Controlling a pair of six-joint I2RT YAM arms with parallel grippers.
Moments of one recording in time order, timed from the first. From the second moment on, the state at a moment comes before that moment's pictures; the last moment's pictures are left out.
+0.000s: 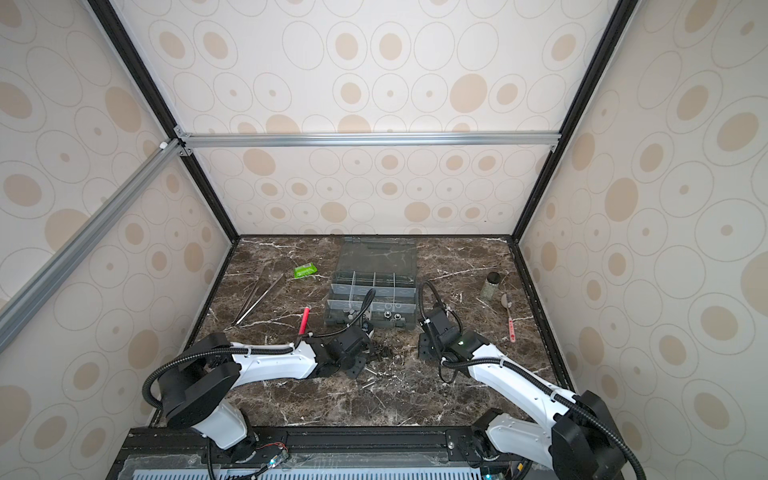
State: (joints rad) left arm -0.97 1.63 0.79 -0.25 -0.22 -0.28; right arm 0.60 1.12 0.66 -0.57 0.17 0.63
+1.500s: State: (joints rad) left arm -0.97 1.58 0.75 -0.30 -0.21 -0.21; right arm 0.60 1.12 0.66 -0.57 0.17 0.63
